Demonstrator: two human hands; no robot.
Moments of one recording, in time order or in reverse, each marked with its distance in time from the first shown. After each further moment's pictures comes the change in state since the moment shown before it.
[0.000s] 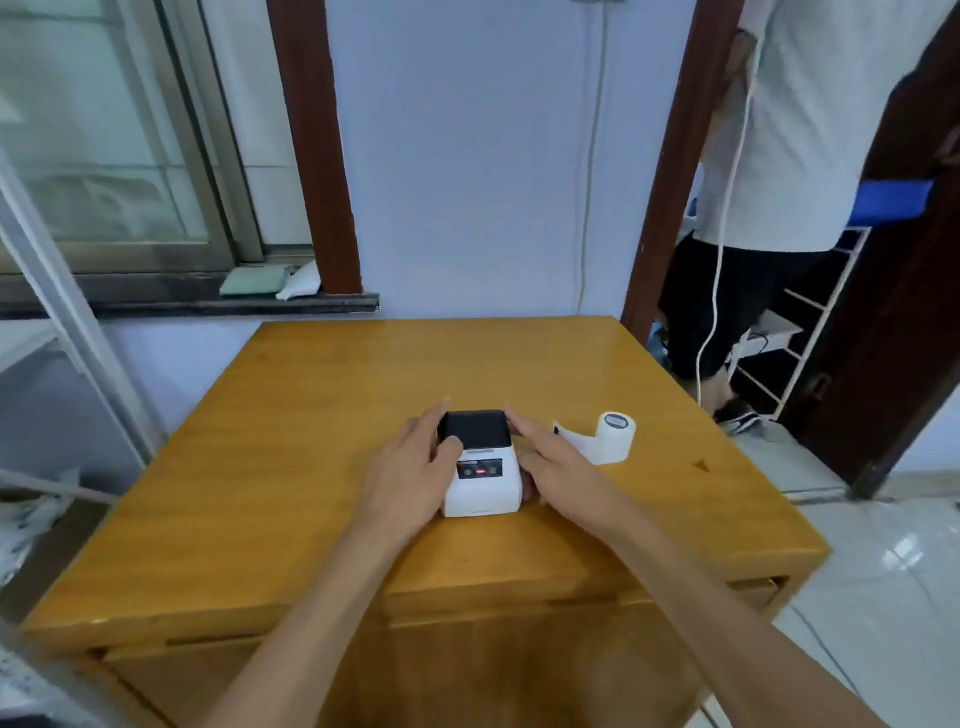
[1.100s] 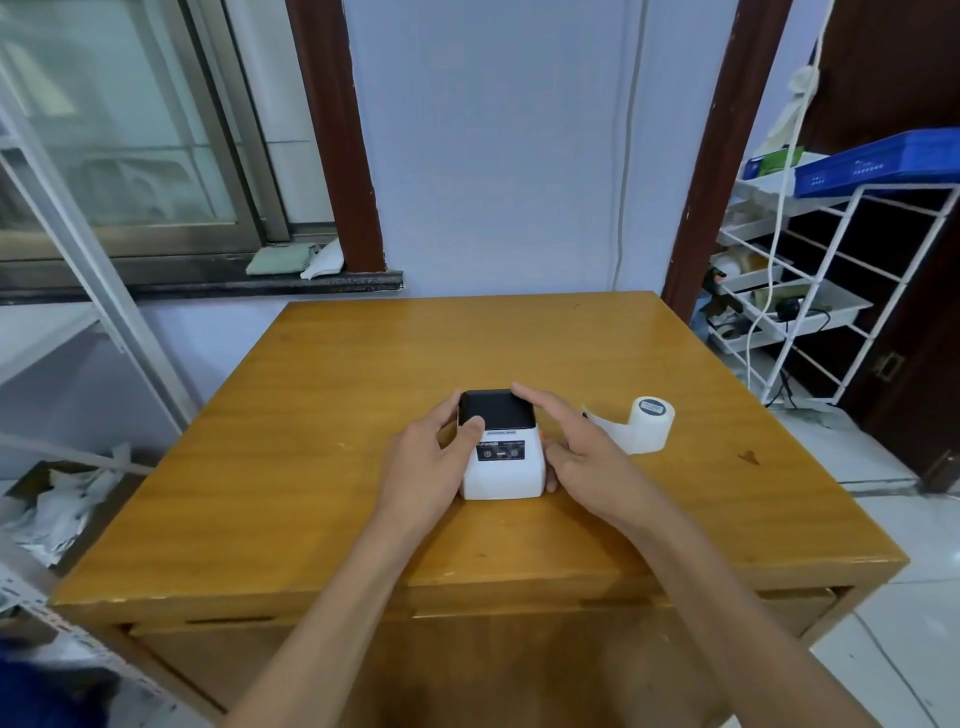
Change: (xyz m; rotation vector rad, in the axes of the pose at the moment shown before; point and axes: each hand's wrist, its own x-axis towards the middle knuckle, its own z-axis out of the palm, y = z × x) left_hand 0.001 -0.005 0.006 -0.295 0.099 -0.085; right_hand 0.010 0.013 -0.004 0.018 -0.009 -0.106
